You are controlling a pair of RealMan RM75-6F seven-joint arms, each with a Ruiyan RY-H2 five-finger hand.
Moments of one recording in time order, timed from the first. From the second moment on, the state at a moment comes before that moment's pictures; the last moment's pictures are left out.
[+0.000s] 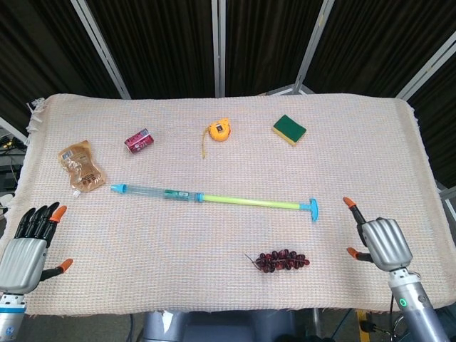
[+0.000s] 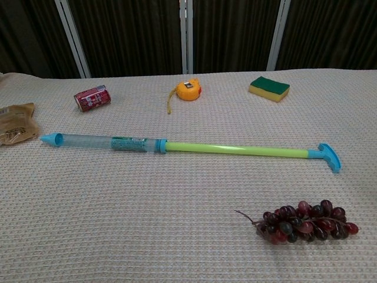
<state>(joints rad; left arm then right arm) -0.05 -1.11 0.00 -1.86 1.57 1.49 0.29 0.23 -1.12 0.12 -1.73 -1.52 1.23 -0.17</state>
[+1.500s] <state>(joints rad) -0.12 -1.18 -0.03 -1.80 1.40 1.40 0.36 0.76 -1.52 0.14 -1.30 -0.82 0.81 -0.54</state>
